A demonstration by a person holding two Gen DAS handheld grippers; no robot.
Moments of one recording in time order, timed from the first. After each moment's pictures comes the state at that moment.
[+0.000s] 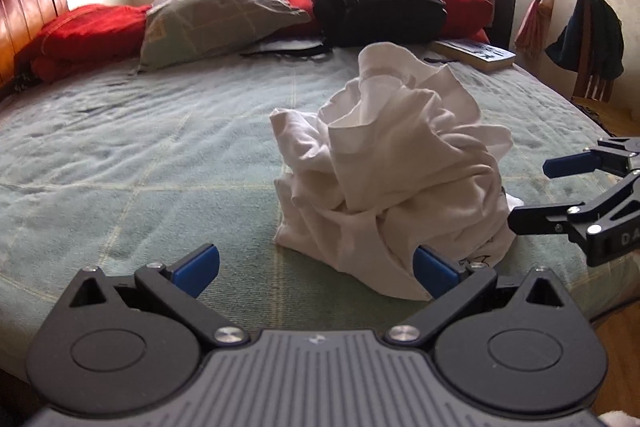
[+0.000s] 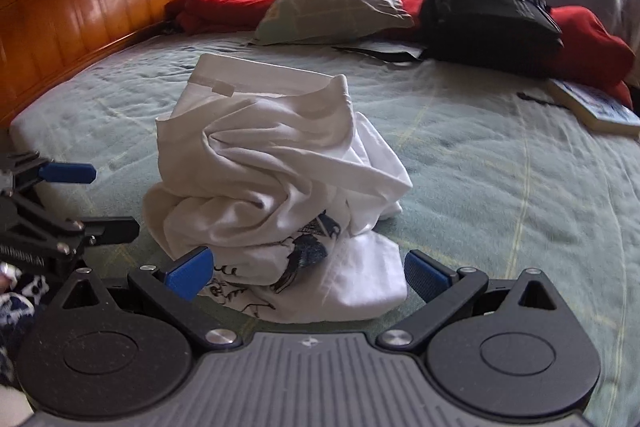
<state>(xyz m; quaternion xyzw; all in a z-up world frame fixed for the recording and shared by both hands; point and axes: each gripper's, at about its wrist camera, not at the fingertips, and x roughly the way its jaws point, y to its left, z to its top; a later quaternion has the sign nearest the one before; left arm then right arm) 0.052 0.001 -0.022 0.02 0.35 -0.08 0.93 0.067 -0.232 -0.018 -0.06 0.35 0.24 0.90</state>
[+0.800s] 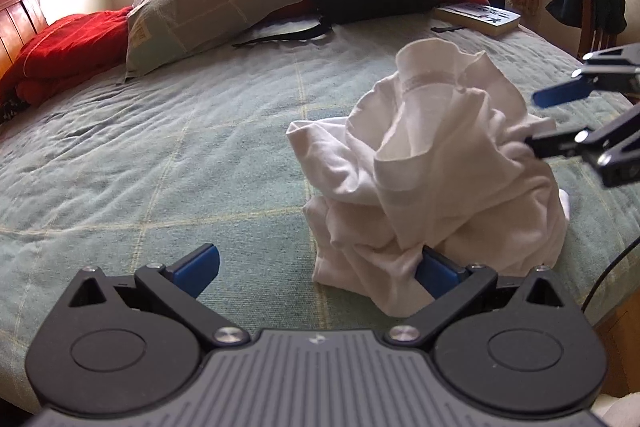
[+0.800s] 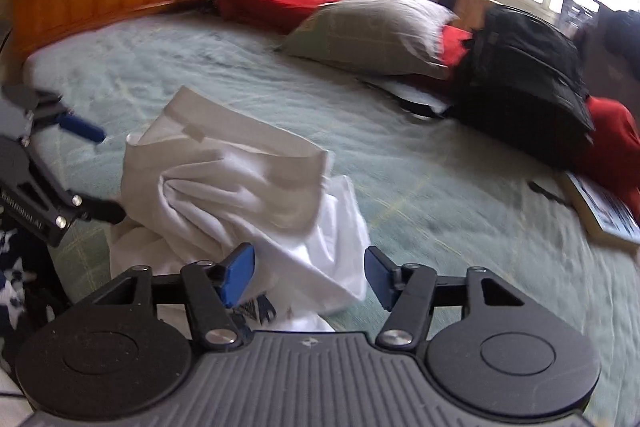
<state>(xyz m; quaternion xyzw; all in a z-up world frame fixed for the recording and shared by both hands) 0.102 0.005 -0.019 0.08 0.38 -0.08 0.92 0.117 -0.217 0.001 -0.19 0.31 0.30 0.88</state>
